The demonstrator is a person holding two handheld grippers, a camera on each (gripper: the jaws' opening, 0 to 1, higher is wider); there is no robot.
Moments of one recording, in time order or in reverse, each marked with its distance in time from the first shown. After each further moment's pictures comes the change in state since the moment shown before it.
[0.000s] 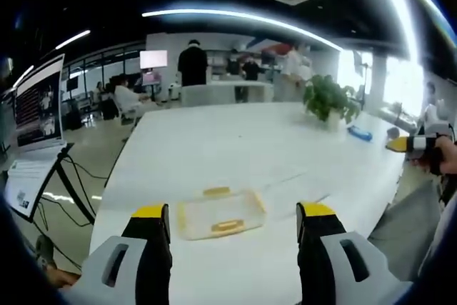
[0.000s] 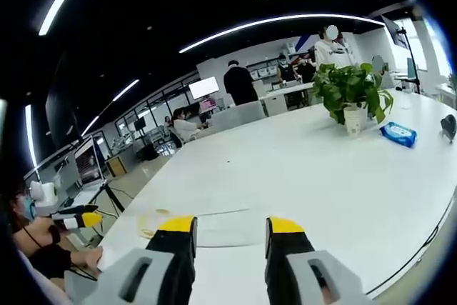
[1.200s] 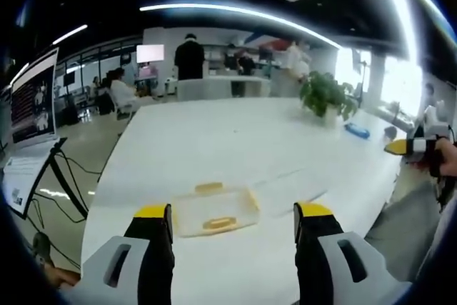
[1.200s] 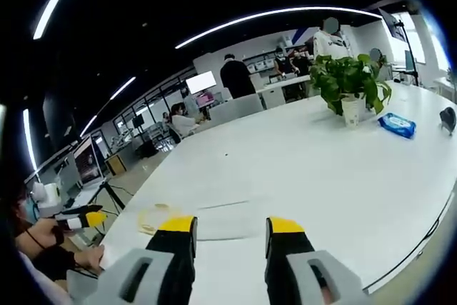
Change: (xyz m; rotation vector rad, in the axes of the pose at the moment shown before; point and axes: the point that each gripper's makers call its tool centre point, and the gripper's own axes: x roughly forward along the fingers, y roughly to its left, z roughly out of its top) left arm 0.011 -0.005 -0.010 -0.011 0.036 -0.023; right arm -0.002 -0.003 -0.010 0.025 0.040 -0.004
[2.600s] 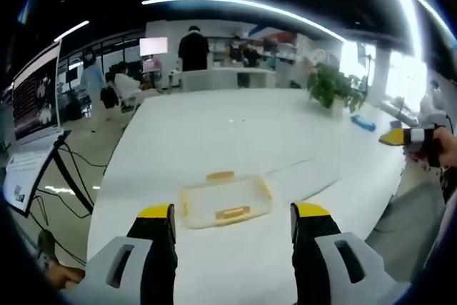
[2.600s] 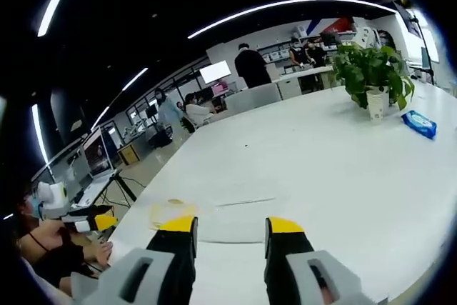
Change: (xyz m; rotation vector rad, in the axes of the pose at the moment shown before) left arm 0.005 0.023 -0.015 0.007 0.054 0.032; right arm 0.047 0.039 -0.005 -0.019 0.069 0.104
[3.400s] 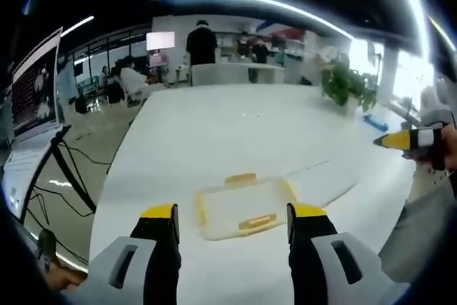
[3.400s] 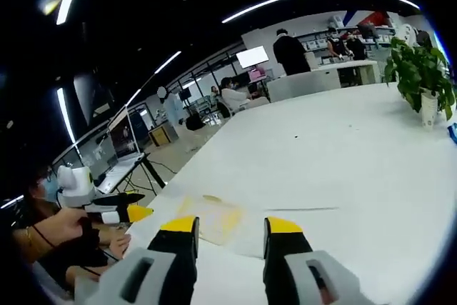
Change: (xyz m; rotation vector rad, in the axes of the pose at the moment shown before) left arm 0.040 0.037 -0.001 -0.023 0.027 0.042; right arm 0.077 0.077 -0.010 -0.078 0.086 0.210
